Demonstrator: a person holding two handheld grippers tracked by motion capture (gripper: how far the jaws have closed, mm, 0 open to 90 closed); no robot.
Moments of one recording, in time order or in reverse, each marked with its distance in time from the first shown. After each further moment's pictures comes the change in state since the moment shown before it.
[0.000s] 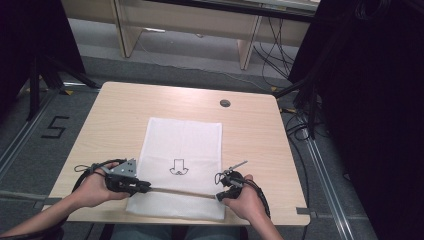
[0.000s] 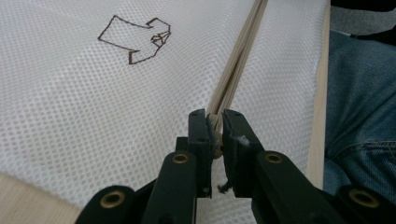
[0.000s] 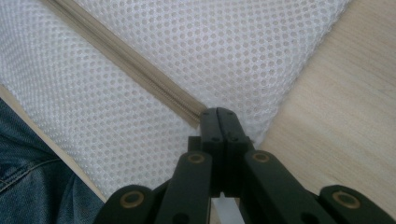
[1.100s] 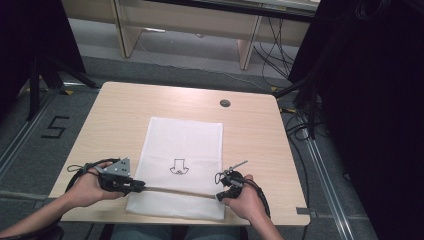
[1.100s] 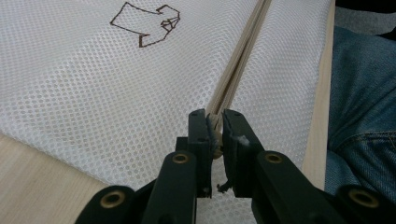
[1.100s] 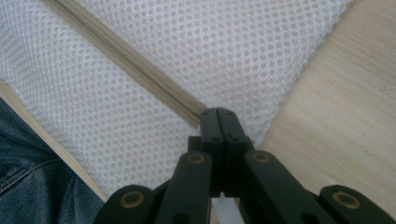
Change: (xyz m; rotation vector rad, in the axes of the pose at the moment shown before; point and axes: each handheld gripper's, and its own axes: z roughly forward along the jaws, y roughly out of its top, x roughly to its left) left arm 0.005 -0.009 -0.009 -0.005 -0.003 -0.005; right arm 0.000 0.000 0.000 0.003 0.005 0.007
